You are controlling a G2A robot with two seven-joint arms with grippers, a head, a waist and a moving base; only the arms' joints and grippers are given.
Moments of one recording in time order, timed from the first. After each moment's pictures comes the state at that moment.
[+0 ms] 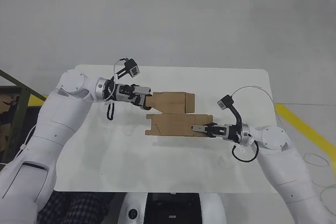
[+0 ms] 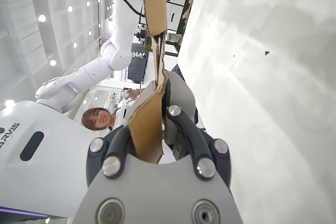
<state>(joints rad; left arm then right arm) 0.70 -1.00 -0.99 -1.12 -0.71 -0.22 -1.49 -1.18 -1.11 1.18 -1.46 0.35 -0.37 1.14</state>
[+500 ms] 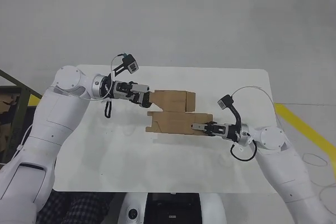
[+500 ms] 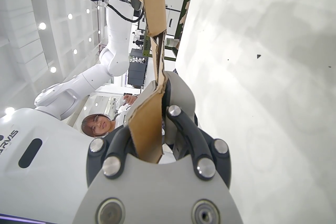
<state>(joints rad) 0.70 -0.99 -1.03 -1.18 -0.69 -0.20 -1.50 -1.18 -1.11 1.17 -1.45 0.35 -0.38 1.11</state>
